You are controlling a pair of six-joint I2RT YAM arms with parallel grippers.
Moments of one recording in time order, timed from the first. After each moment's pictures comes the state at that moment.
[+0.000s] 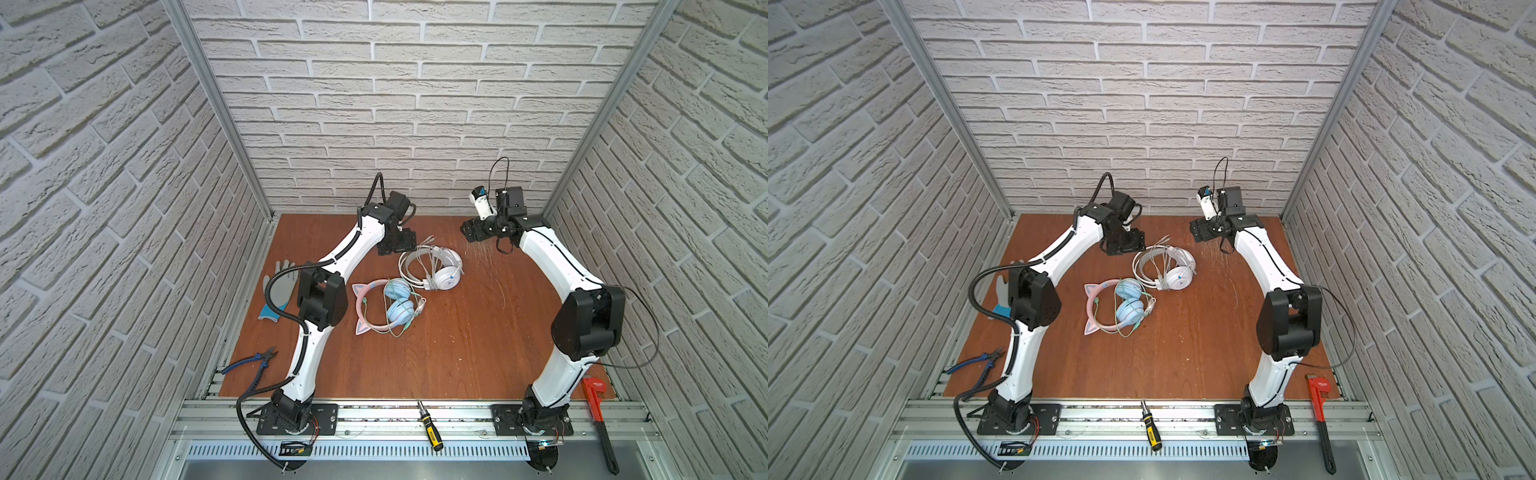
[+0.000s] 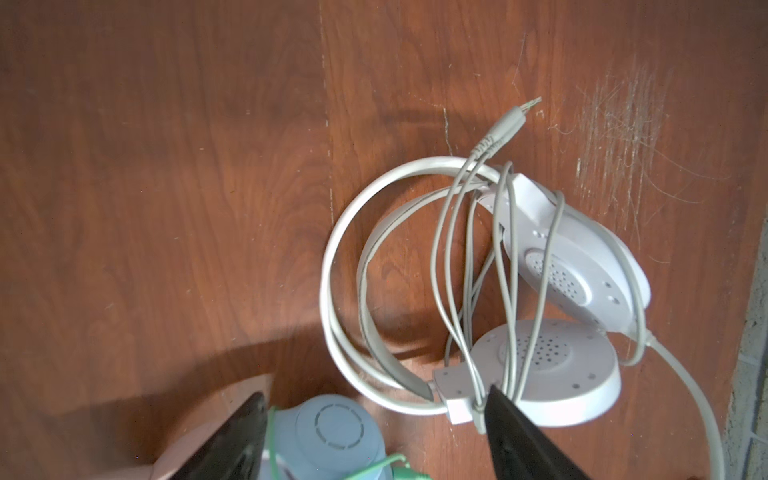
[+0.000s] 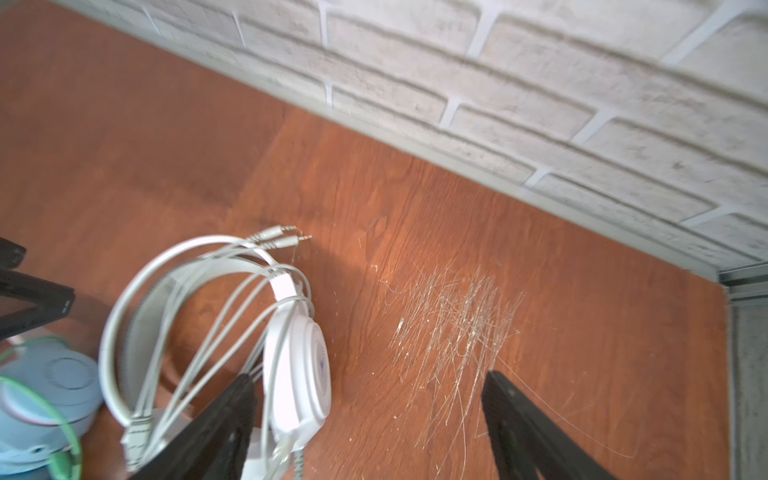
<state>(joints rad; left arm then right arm) -0.53 2.20 2.18 -1.11 0.10 -0.51 0.09 1.75 1.63 -0.61 -0.16 -0.16</state>
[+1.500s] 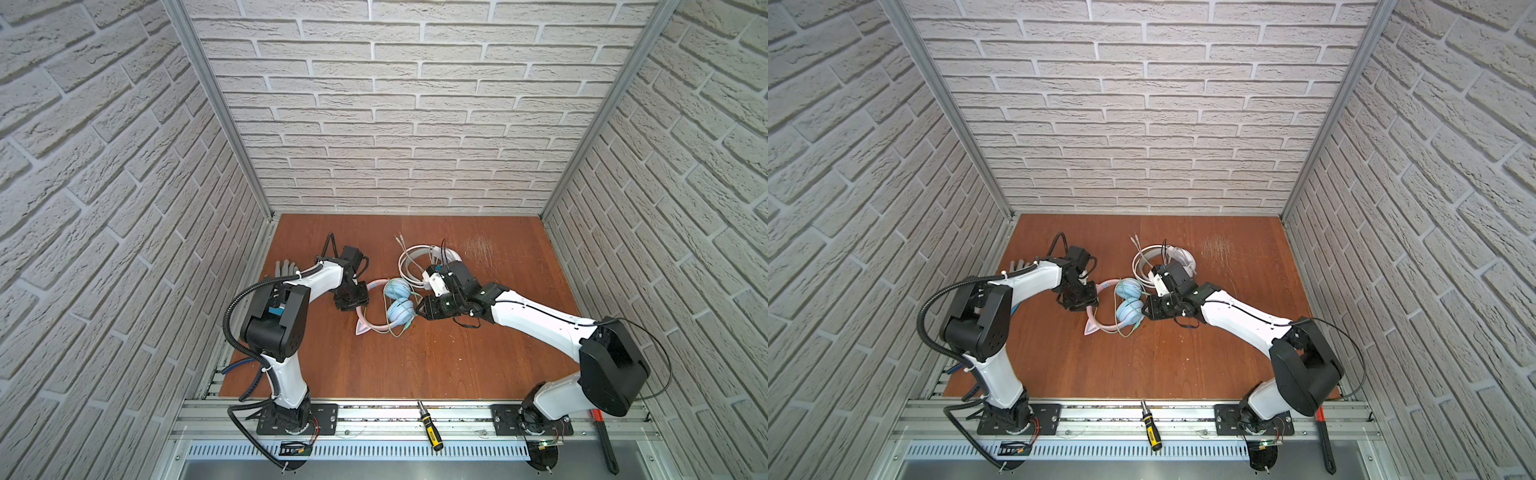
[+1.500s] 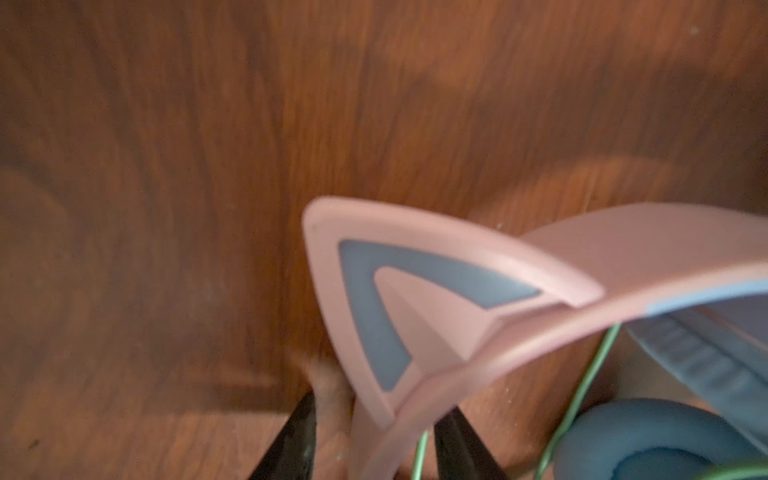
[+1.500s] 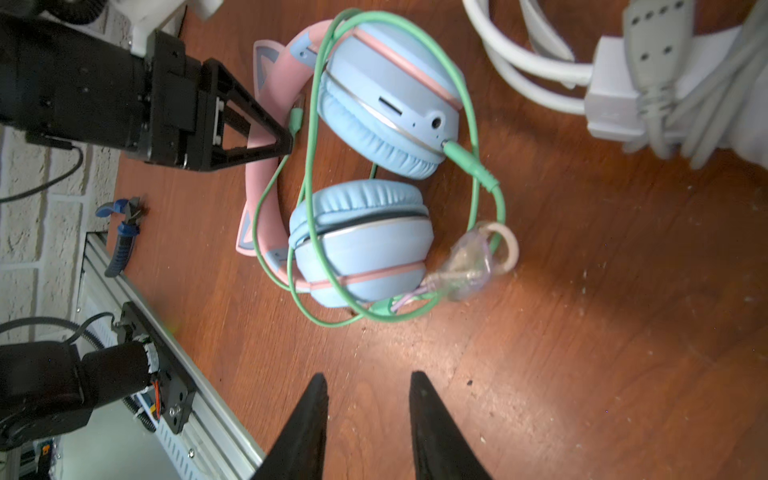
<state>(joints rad) -0.35 1.82 1.14 -0.73 0.18 -0.52 0.62 1.52 0.98 -0.43 -0.28 0.53</state>
